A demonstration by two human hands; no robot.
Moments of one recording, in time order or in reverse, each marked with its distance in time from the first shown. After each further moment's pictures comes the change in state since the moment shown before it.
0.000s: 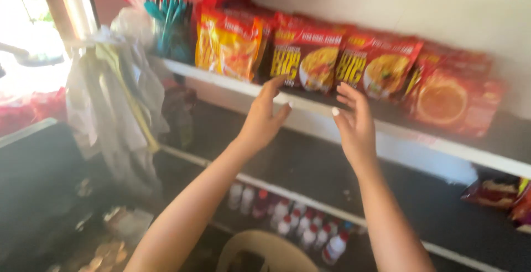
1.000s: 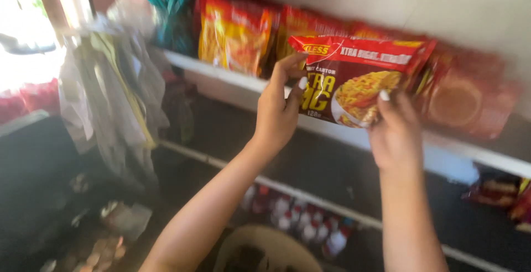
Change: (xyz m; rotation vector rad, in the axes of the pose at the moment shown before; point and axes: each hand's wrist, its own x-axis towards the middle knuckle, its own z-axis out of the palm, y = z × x) left_hand 0.010 0.041 0.003 -0.146 0.243 0.034; right_hand 0.011 -0.025 -0.021 0.757 0.046 0.194
